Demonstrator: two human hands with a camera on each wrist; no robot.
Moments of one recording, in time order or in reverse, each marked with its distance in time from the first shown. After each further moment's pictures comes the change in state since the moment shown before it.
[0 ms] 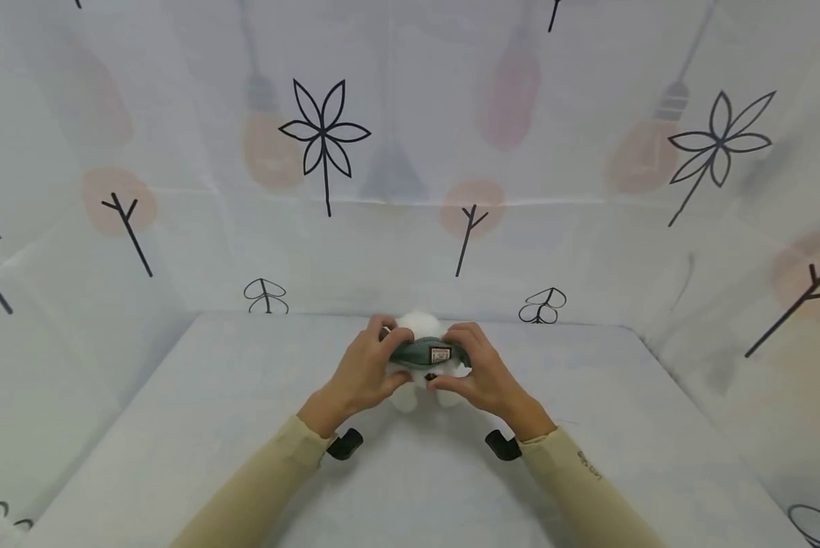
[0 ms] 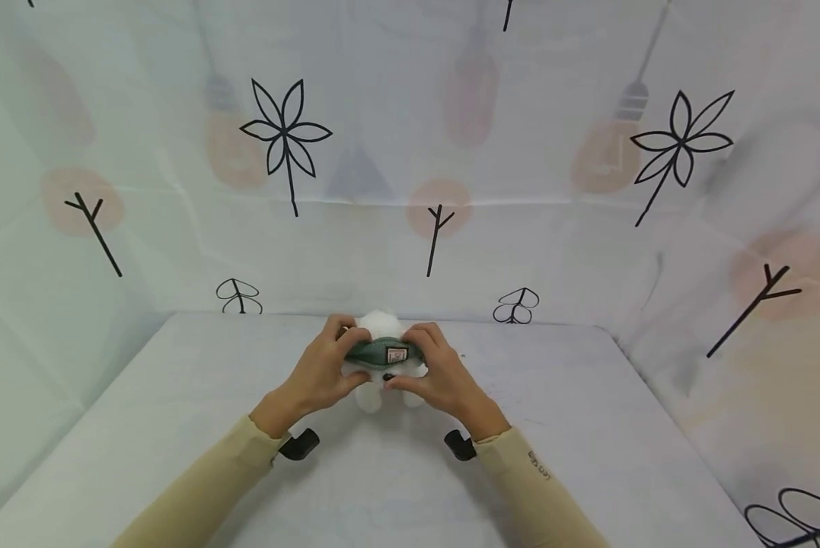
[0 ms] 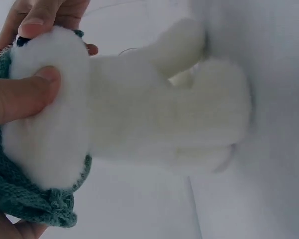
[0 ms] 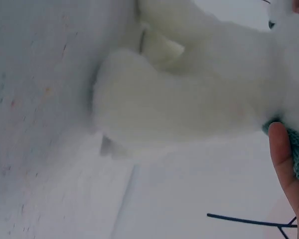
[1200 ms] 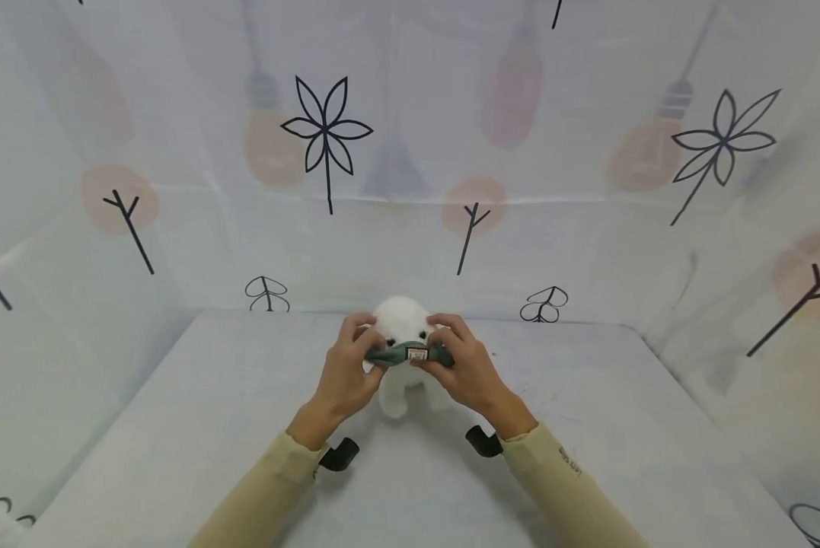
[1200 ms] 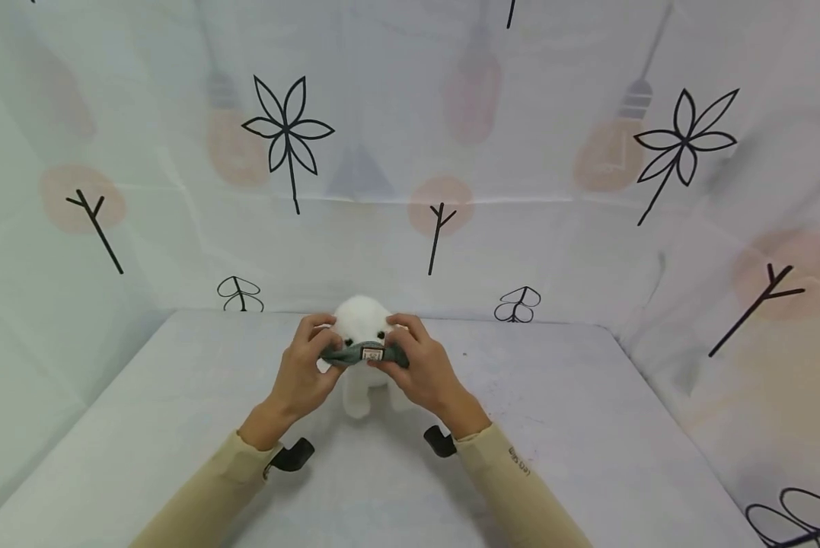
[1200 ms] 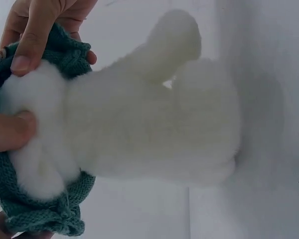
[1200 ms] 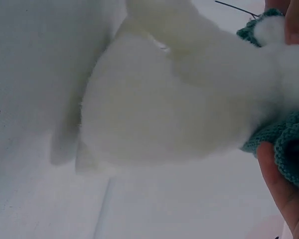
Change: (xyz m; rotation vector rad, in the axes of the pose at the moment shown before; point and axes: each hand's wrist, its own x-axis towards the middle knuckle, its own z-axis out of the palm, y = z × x) left_hand -0.020 0.004 -0.009 -0.106 0.220 -0.170; right_hand 0.022 -0.021 0.017 -0.127 0.079 -0.035
